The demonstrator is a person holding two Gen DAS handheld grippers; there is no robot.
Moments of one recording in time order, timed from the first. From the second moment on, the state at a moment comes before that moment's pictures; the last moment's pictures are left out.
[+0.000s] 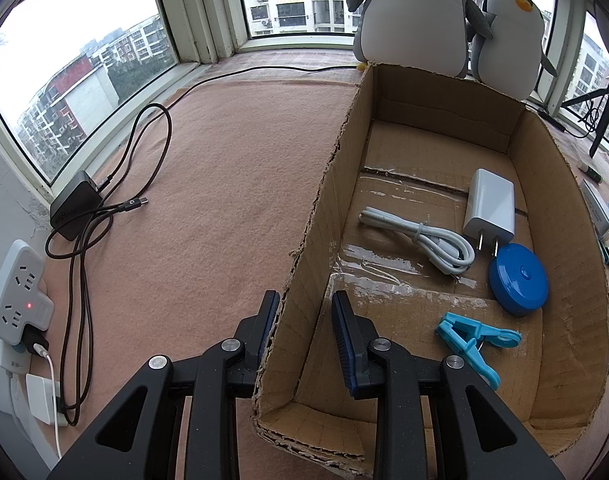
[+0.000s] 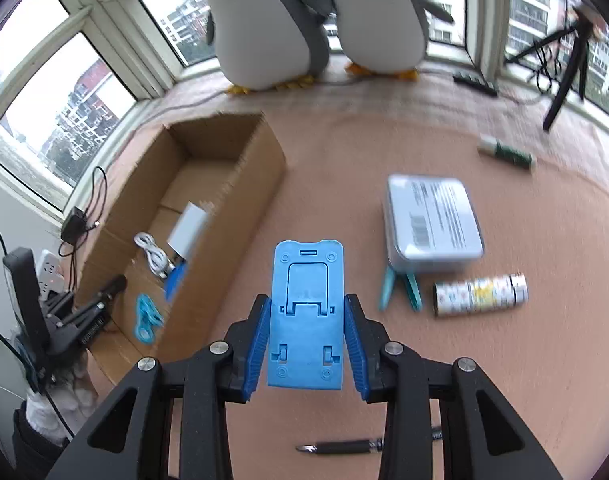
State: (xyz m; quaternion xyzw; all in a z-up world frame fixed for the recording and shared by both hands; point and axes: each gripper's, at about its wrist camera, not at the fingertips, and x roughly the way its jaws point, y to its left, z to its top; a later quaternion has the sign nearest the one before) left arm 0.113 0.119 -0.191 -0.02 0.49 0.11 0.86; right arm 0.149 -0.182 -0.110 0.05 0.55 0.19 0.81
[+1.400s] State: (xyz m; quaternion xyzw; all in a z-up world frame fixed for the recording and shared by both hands) left arm 0.114 0.117 -0.191 -0.01 0.49 0.11 0.87; right arm 0.215 -0.077 -0.076 -0.02 0.48 0.25 0.84
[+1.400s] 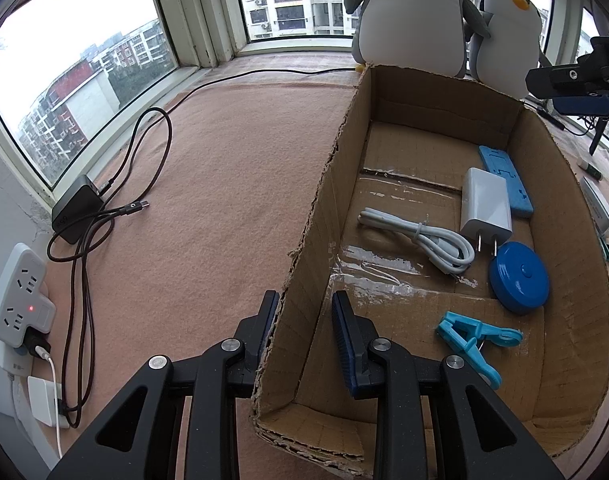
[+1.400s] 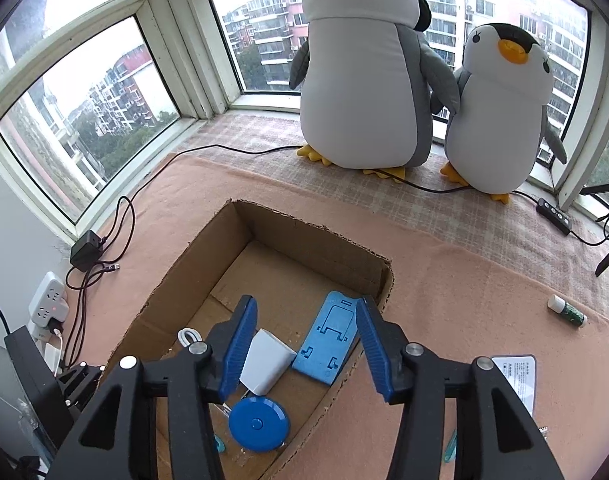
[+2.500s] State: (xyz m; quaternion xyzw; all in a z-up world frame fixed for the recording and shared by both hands) left arm 0.114 0.116 -0.192 0.00 0.49 0.11 0.87; right arm 0.103 -0.282 -0.111 0.12 0.59 0.13 0.78
